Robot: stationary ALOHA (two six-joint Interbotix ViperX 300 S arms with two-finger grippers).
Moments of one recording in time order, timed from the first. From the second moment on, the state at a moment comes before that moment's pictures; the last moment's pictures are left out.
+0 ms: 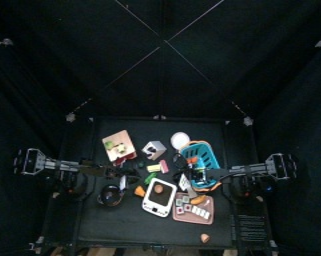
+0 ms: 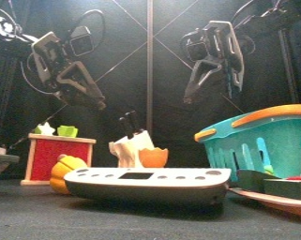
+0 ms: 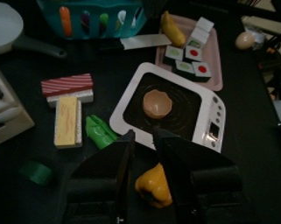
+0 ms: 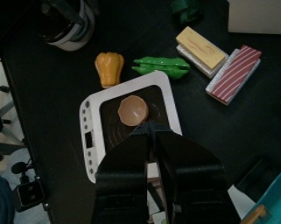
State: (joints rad) left arm 0.08 -0.40 1.01 0.63 -0.19 -0.76; right arm 0.01 -0.28 0.73 -0.23 0.27 0.92
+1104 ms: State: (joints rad) left arm 0.19 -0.64 1.15 0.63 -0.25 -0.76; right arm 0.17 -0.50 0.69 0.36 0.93 0.92
